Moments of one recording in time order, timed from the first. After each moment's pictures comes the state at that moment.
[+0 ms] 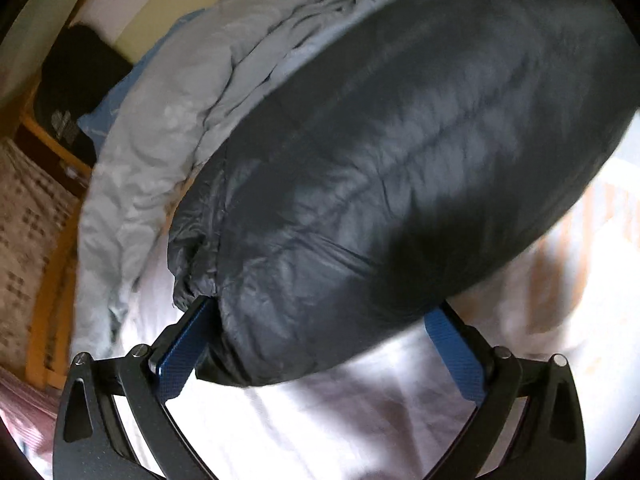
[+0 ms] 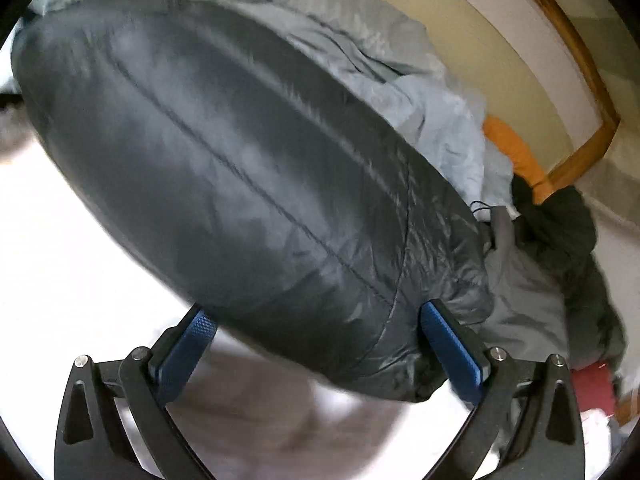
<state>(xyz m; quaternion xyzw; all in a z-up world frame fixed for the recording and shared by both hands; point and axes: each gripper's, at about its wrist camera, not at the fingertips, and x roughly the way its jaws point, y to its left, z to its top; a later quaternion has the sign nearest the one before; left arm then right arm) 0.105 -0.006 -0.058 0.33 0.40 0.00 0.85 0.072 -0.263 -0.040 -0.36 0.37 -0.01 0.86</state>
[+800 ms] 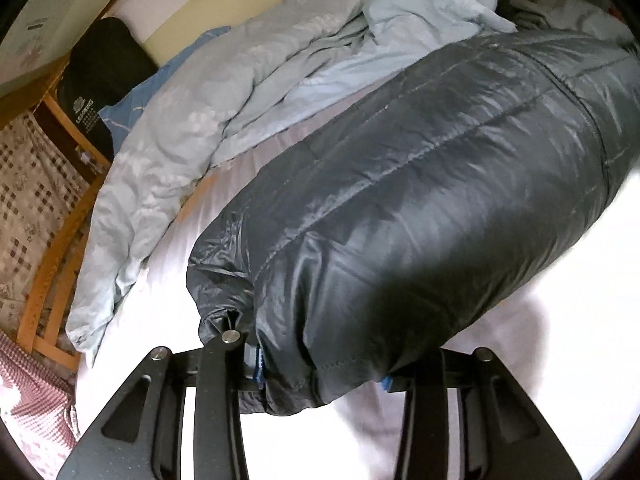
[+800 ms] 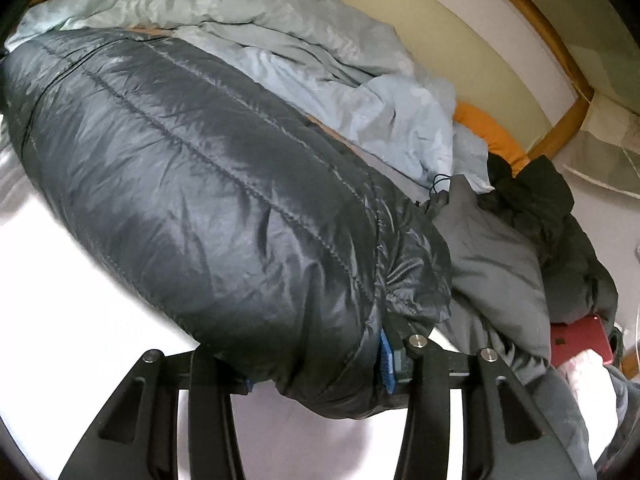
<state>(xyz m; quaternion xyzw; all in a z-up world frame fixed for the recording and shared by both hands) 0.013 -0.005 -0.018 0.27 0.37 -0.02 0.89 -0.016 -0.269 -0.006 -0.30 0.36 -0.01 0.88</state>
